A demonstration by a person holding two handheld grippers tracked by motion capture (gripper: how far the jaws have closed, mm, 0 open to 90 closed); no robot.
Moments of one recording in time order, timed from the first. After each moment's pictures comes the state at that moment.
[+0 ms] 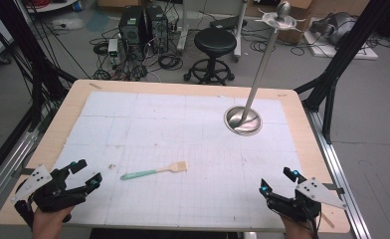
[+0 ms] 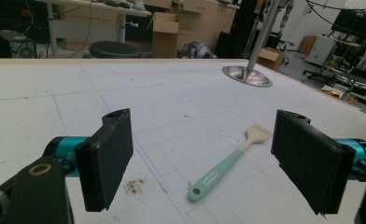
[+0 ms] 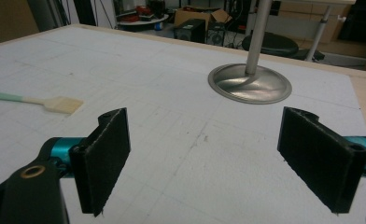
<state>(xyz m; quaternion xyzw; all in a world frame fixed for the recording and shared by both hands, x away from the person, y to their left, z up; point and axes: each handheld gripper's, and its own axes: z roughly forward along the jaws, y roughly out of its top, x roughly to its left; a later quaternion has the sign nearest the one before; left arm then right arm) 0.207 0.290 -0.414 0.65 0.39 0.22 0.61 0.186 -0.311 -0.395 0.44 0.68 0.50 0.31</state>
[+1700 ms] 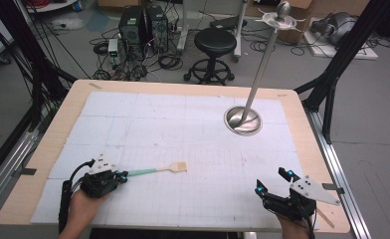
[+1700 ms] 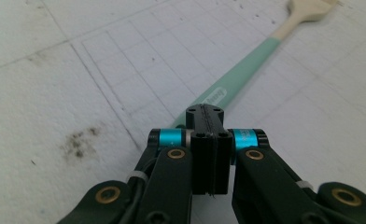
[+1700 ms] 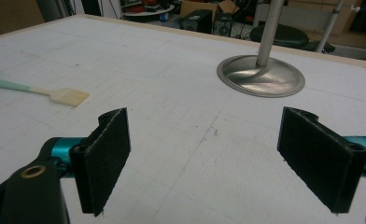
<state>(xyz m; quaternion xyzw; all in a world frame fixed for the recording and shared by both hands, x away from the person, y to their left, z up) 0.265 0.217 -0.445 0.81 0.41 0.17 0.39 0.191 -0.303 -0.398 0.43 0.69 0.49 0.30</state>
